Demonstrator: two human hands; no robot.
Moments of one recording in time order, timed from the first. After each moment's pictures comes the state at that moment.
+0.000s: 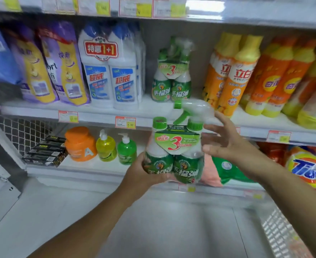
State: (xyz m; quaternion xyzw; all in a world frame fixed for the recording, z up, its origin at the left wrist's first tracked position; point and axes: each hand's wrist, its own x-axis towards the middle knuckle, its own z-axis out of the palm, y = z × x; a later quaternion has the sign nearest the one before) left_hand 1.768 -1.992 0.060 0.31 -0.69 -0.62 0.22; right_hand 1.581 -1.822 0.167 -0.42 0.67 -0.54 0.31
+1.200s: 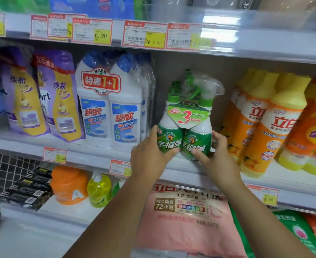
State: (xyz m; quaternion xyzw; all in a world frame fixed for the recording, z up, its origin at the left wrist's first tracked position) left_hand 1.624 -2.121 0.128 0.37 -0.84 -0.20 0.34; right_hand 1.494 -1.986 0.141 -0.35 0.84 -0.41 -0.02
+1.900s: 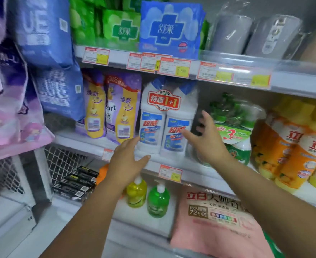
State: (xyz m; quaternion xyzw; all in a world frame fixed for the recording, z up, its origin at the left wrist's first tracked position) left_hand 1.808 -2.198 0.138 0.38 -0.81 -0.23 0.38; right_hand 1.630 -2.071 0.234 -0.47 0.70 -0.54 0.08
